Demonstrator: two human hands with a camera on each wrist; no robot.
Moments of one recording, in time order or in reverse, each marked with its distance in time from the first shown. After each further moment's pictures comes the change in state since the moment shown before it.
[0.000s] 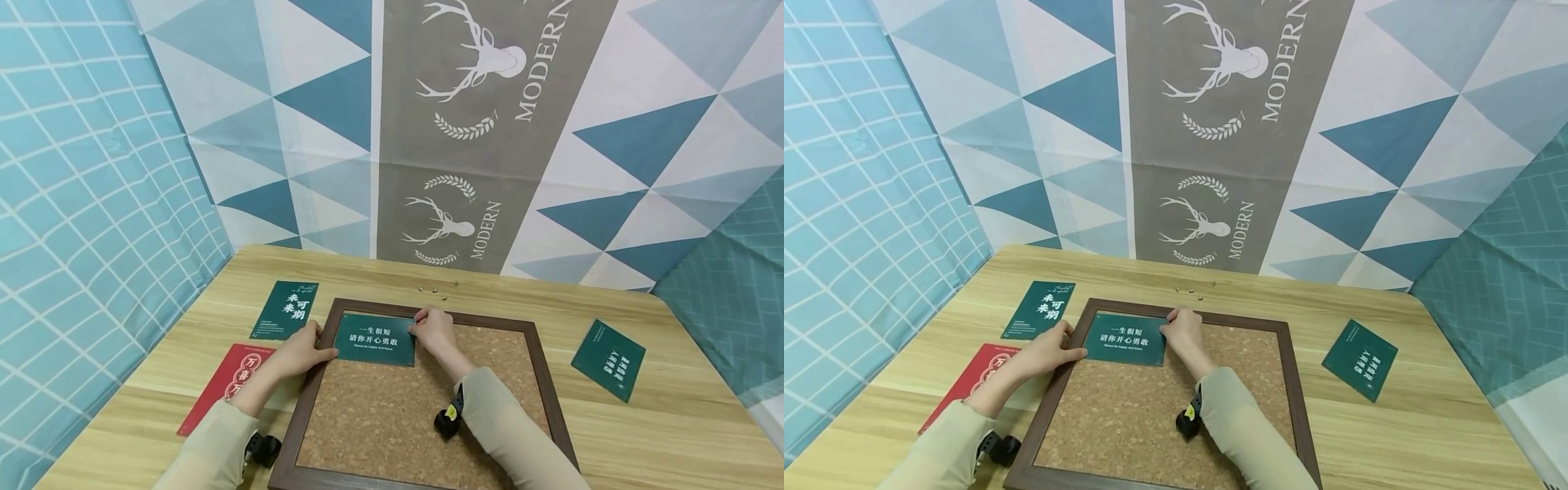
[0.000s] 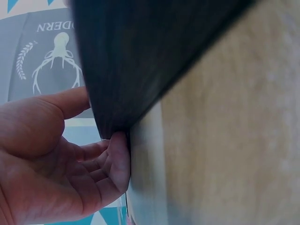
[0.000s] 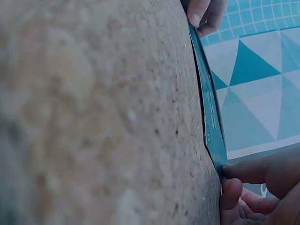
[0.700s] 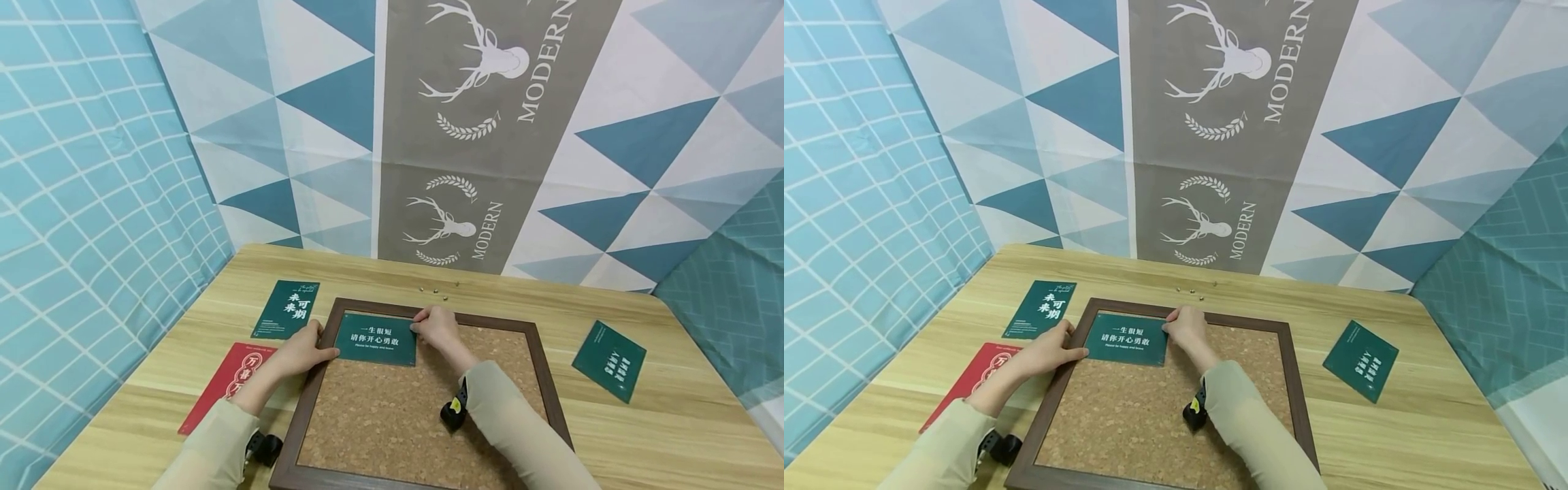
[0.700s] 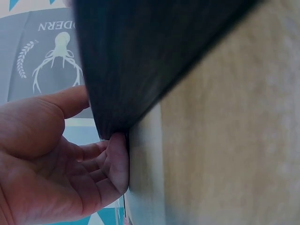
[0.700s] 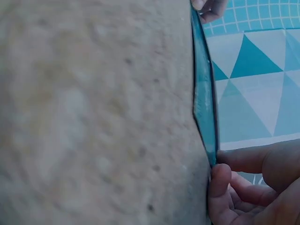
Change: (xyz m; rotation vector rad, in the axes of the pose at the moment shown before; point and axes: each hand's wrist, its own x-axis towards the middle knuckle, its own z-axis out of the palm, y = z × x) left_hand 0.003 -0.005 0.000 -0.016 -0.009 0.037; right_hand 0.004 -0.003 -0.010 0.024 -0.075 0.001
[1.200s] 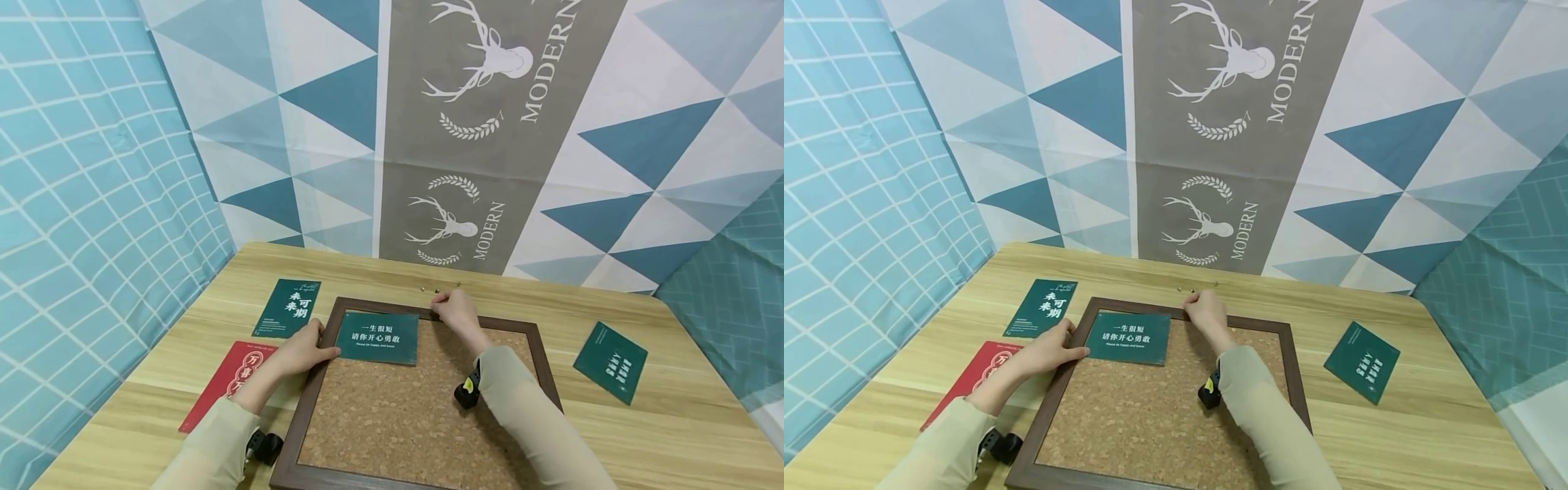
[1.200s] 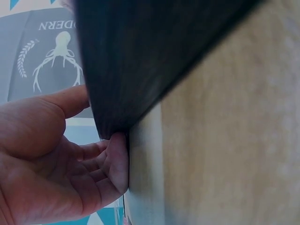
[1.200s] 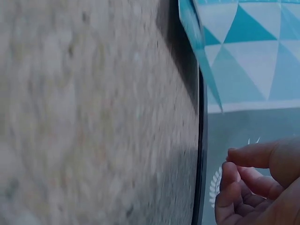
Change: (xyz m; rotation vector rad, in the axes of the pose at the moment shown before) left_hand -0.001 0.001 -0.001 -0.002 -0.010 0.005; right_hand 0.024 0.010 -0.029 -0.072 0.069 -0.043
